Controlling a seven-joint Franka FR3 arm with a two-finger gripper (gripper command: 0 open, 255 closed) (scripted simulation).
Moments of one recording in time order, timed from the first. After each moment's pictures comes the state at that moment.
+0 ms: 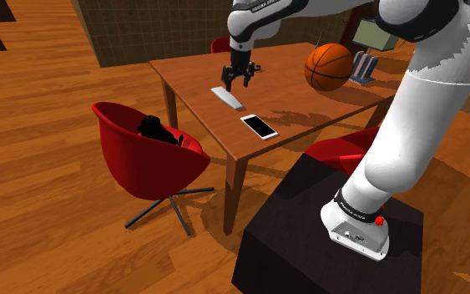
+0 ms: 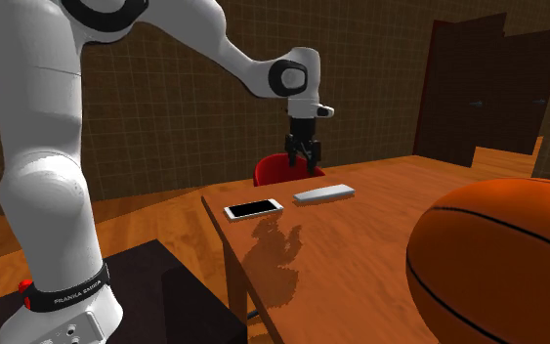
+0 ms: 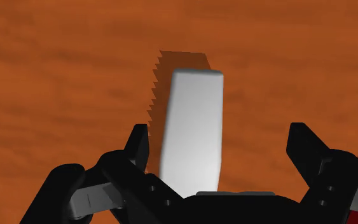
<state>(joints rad) -0.08 0.16 -0.12 -1.91 0.03 2.07 0.04</state>
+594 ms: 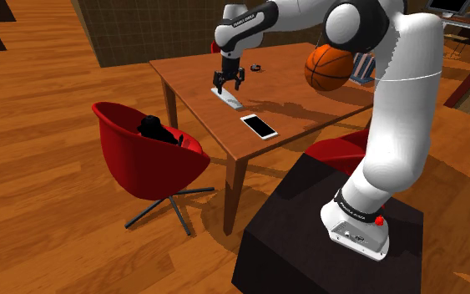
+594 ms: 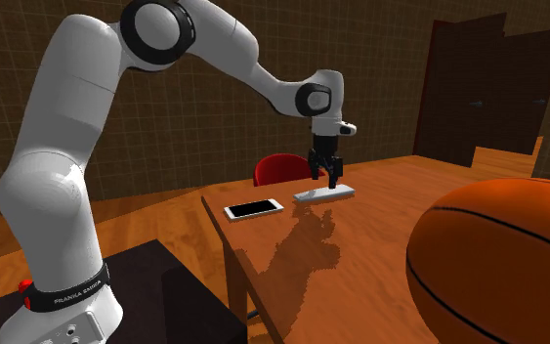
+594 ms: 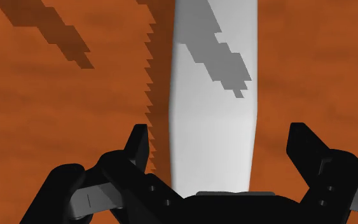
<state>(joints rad) -0.11 0.44 -0.14 -1.65 0.07 2.09 0.06</state>
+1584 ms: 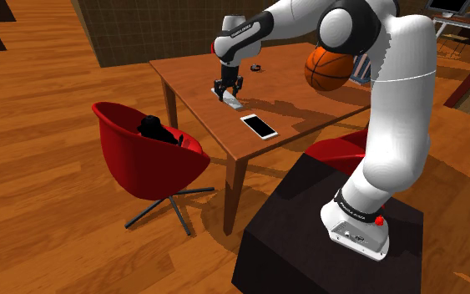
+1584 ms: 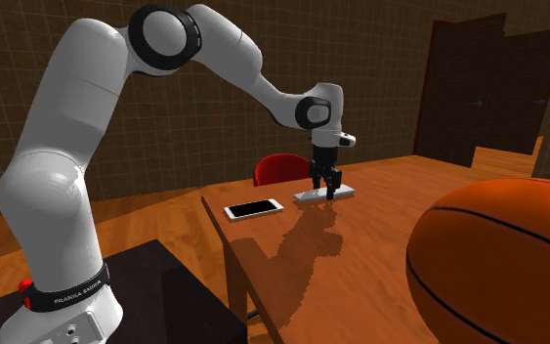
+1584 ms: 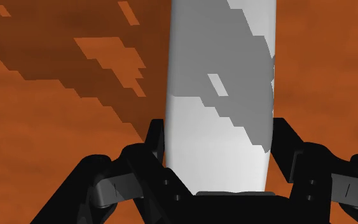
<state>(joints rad) -0.11 0.48 -0.13 -1.68 0.08 2.16 0.06</state>
